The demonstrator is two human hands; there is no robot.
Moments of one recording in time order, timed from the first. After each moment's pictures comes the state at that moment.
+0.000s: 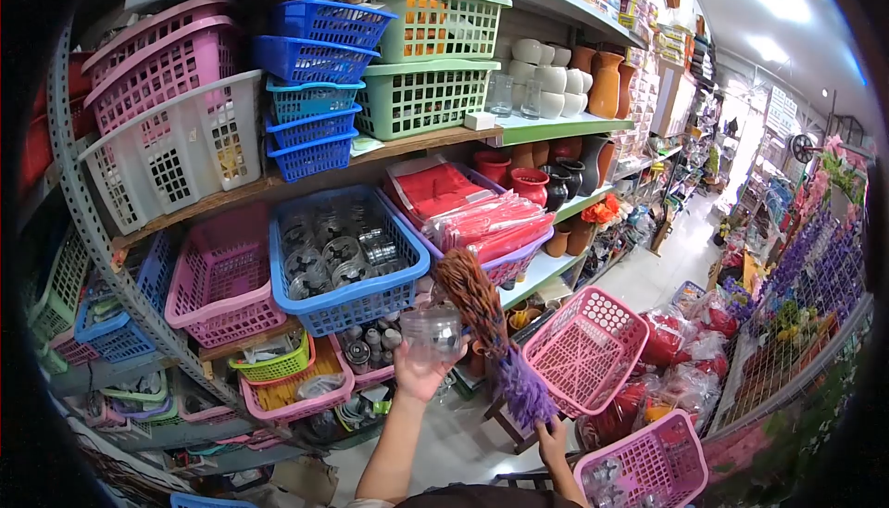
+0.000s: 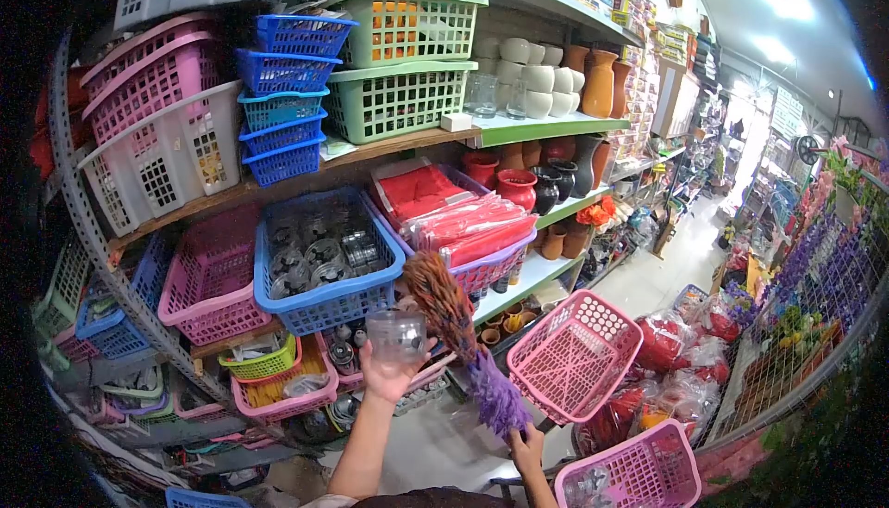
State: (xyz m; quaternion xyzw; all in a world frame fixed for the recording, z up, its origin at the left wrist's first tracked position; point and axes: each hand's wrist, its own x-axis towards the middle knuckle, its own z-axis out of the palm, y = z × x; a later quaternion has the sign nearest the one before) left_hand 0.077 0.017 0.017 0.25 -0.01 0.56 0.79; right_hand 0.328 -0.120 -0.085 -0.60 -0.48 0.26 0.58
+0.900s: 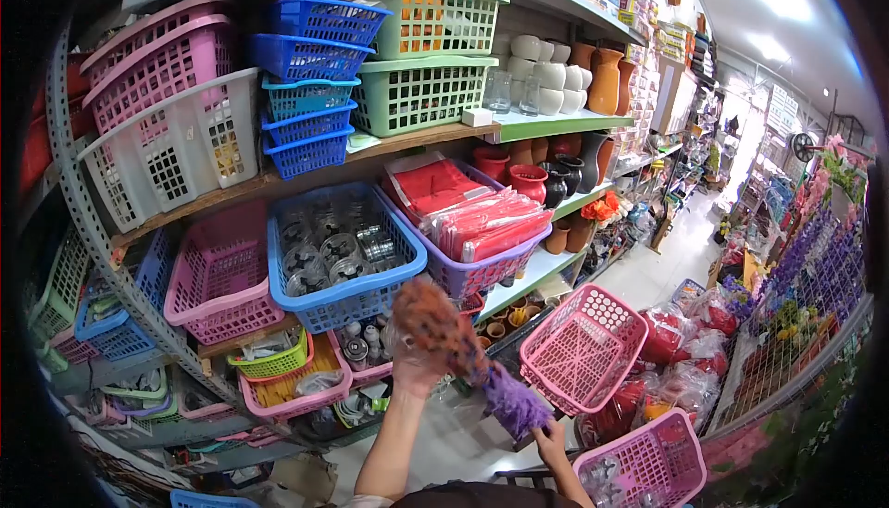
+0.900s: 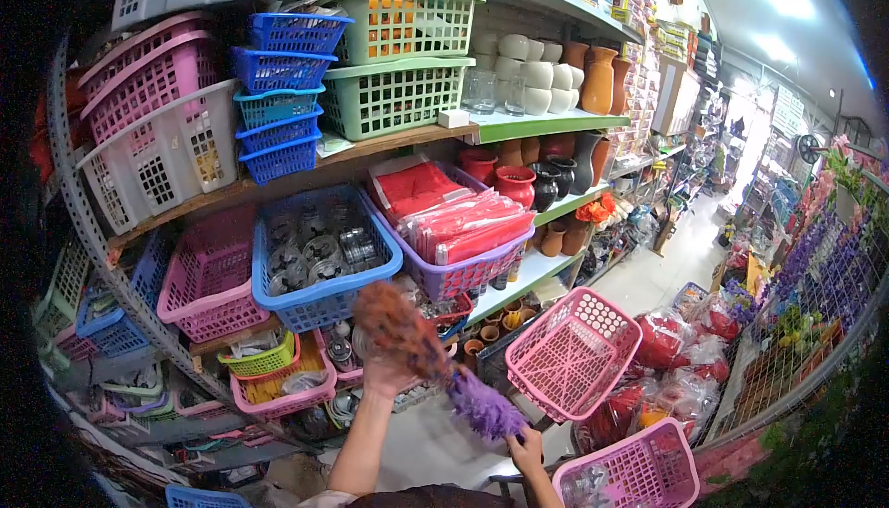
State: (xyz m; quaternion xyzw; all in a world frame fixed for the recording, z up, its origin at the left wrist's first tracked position) left_hand 0.080 0.039 -0.016 0.02 -0.03 0.55 0.84; right_hand 0.350 -0.125 -0.103 -0.59 -0.59 0.25 0.50
